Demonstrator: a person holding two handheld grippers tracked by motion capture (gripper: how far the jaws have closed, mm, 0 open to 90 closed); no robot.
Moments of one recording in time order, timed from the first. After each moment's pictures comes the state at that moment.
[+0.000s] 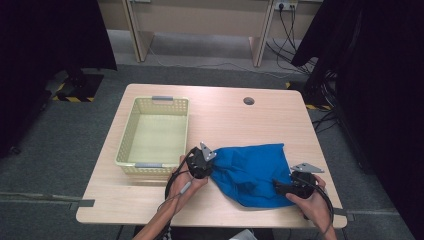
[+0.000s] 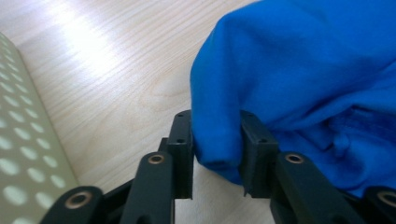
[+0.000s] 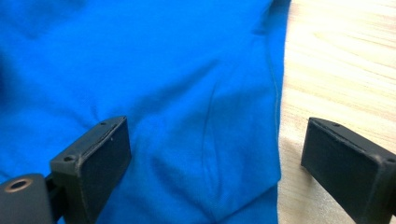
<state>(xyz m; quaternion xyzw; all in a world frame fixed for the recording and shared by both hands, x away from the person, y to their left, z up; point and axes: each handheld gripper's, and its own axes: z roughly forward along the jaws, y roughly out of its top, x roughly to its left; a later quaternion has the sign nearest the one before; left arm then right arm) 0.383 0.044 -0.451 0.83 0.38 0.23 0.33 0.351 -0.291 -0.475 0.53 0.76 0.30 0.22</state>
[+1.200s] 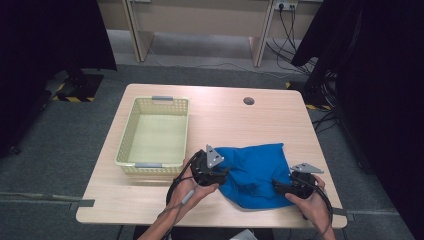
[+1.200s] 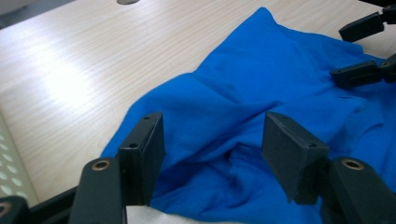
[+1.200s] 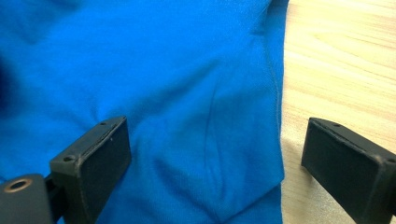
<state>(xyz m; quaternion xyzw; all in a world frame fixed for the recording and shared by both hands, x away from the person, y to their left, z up) 0.348 0.027 -0.410 0.82 0.35 0.20 0.41 0.350 -0.289 -0.476 0.53 0.76 0.30 0.22</state>
